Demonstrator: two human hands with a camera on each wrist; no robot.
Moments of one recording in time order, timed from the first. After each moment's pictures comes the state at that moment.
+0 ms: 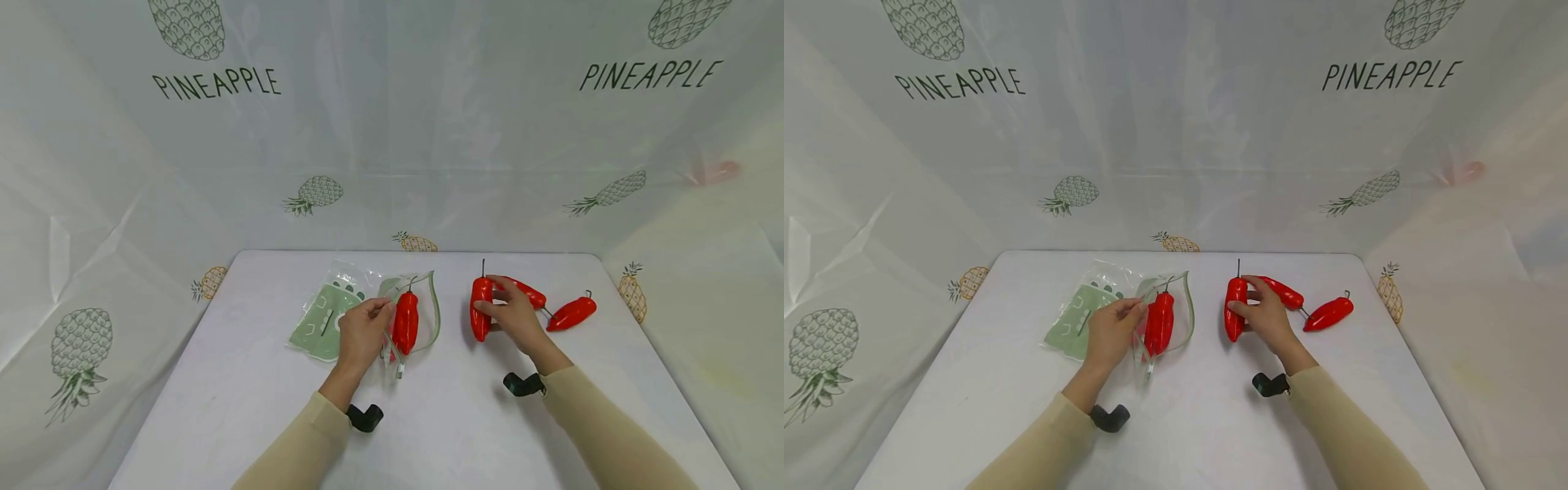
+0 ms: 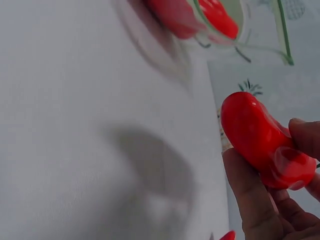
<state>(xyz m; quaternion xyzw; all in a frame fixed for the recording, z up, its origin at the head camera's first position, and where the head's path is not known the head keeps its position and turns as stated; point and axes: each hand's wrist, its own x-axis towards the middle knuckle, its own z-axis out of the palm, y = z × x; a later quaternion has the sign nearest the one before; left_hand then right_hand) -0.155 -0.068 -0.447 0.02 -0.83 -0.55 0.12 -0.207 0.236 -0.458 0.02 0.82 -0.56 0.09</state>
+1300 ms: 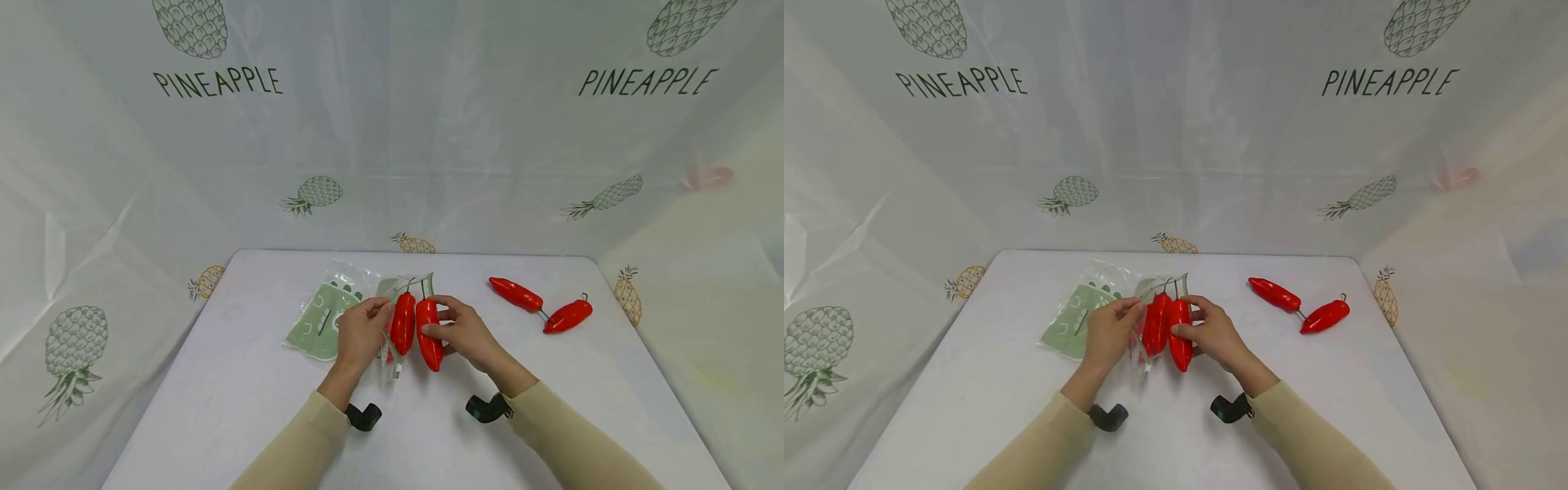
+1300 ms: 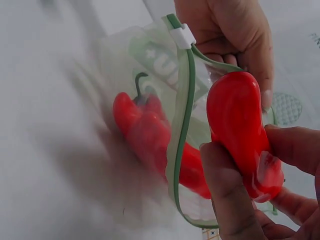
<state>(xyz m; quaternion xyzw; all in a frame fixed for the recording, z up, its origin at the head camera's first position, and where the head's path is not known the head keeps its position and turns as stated) -0.156 -0.068 -0.445 0.02 -0.83 -0.55 0.12 -0.169 0.147 -0.435 -0.04 0.80 -0.58 0.16</state>
